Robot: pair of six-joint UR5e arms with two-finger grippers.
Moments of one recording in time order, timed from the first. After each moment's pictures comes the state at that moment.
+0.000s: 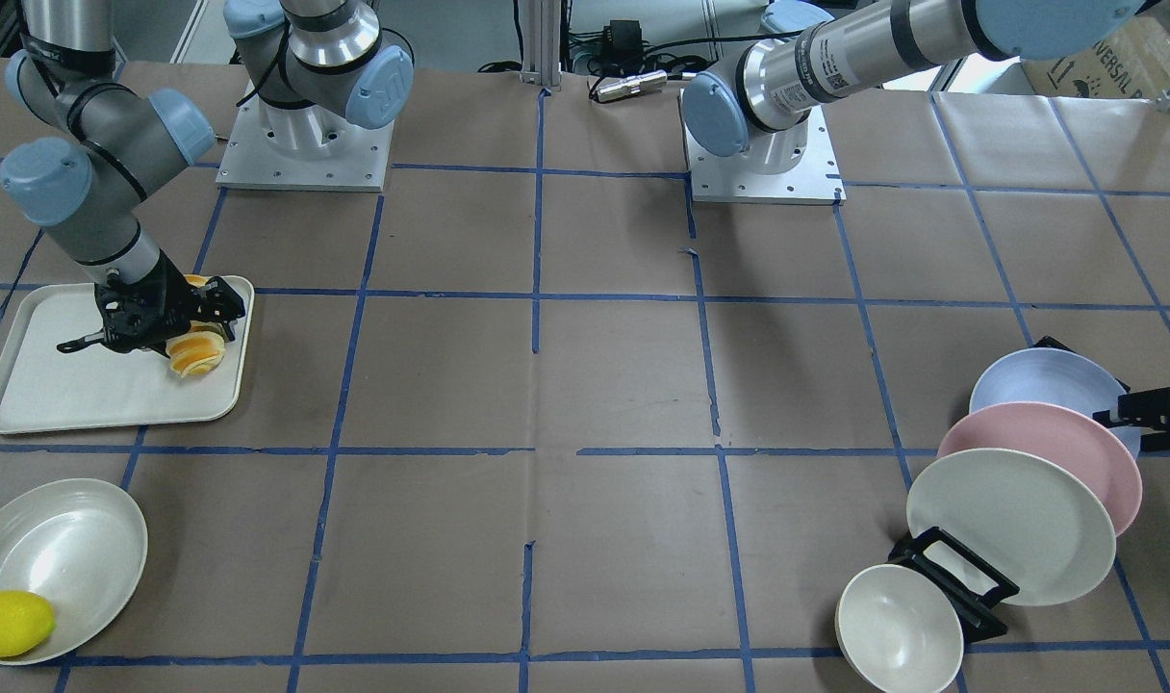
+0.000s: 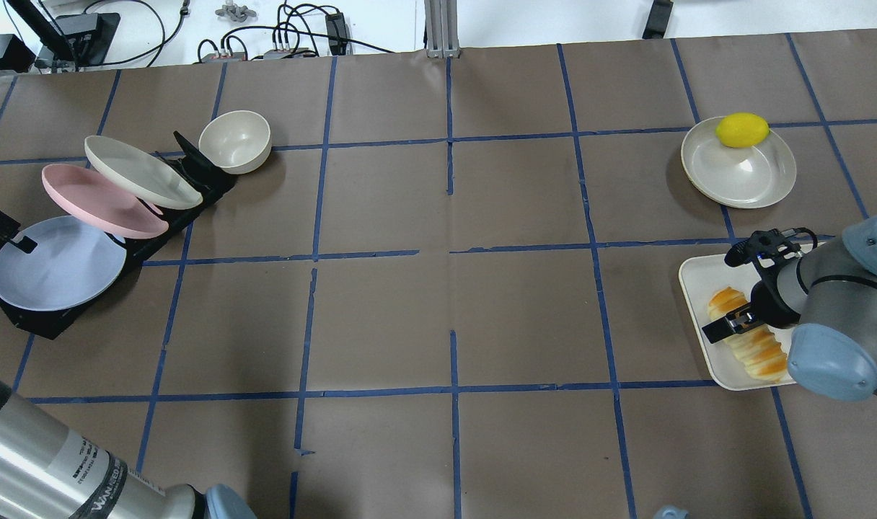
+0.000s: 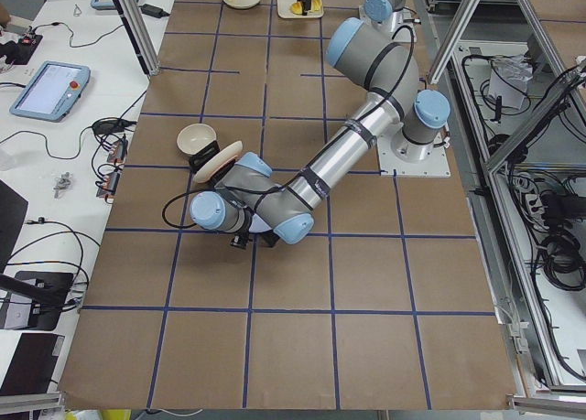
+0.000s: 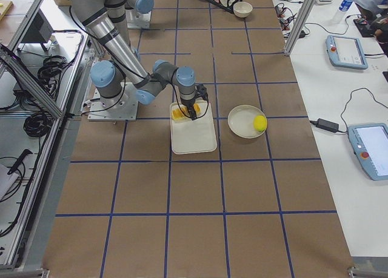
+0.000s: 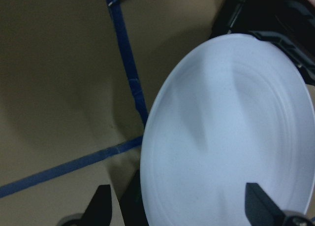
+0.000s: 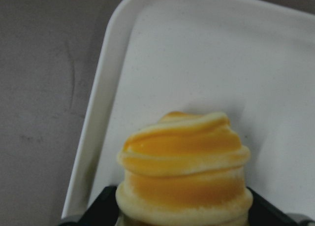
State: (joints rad) left arm -0.79 -2.29 -1.20 -1.59 1.53 1.05; right arm 1.01 -1.42 2.40 -2.55 -1.49 -0.93
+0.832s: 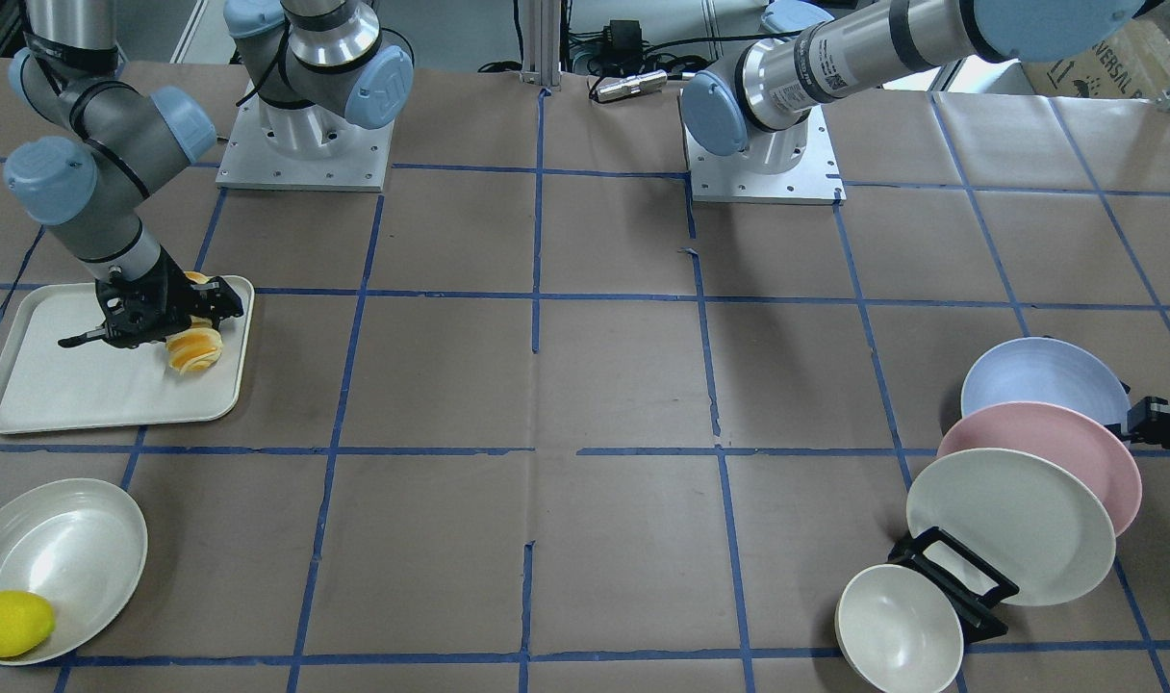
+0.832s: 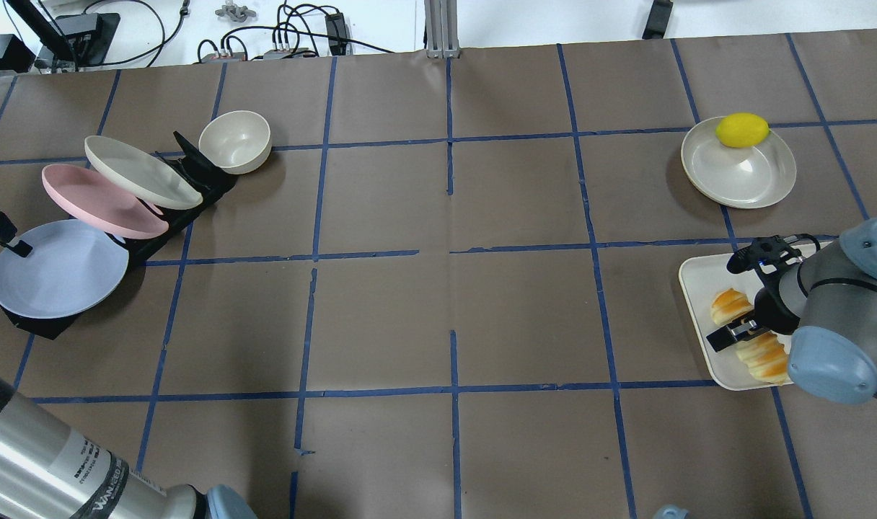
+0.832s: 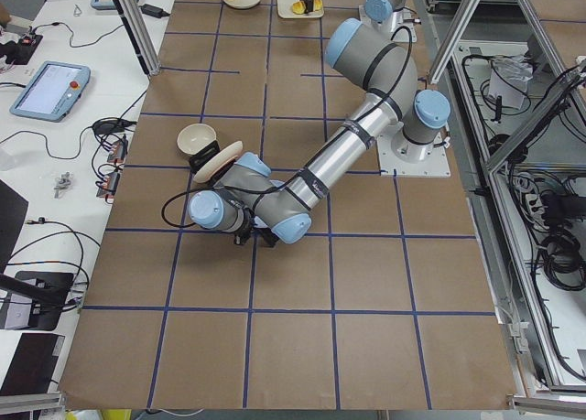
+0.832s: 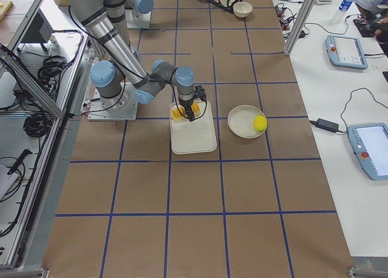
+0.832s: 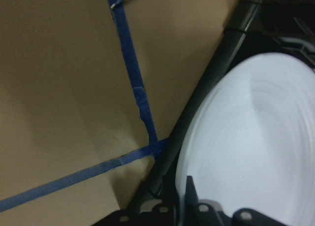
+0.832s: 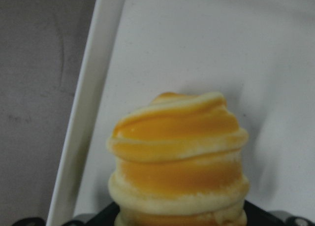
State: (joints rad) left arm -0.79 -2.29 -1.20 -1.59 1.54 1.04; right arm 1.00 -1.43 2.41 -2.55 -1.54 -0.93
